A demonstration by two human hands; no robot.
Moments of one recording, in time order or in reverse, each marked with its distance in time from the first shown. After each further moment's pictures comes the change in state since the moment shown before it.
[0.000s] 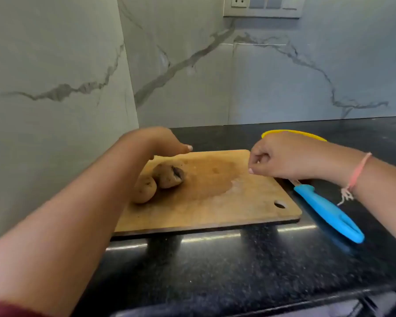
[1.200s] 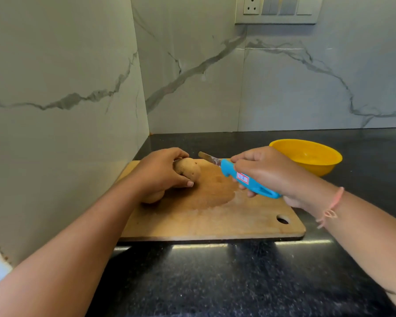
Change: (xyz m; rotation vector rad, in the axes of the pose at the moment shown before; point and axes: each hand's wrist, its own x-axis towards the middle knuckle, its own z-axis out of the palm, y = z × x) left_hand -0.033 -0.011 0.036 -0.361 0.171 0.169; right_hand 0.012 -0.015 0.029 0.912 0.083 0.155
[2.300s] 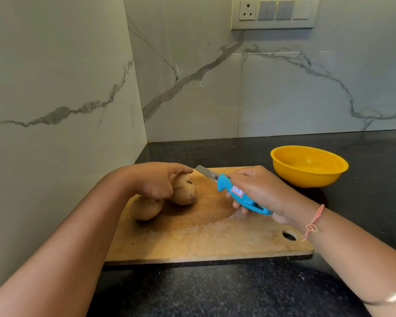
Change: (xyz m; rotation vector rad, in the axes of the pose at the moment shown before) left_hand 0.013 0.013 -0.027 0.208 -0.457 -0.077; right_hand 0.023 0.020 0.016 0.214 -0.063 0.110
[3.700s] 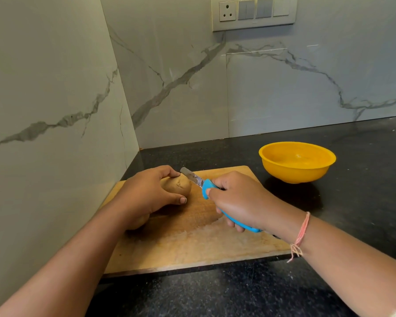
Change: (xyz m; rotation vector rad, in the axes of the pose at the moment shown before) left_hand 0.015 0.002 0.029 -0.159 0.412 -0.035; right_hand -0.014 -0.005 0.009 -0.389 -0.076 -0.117
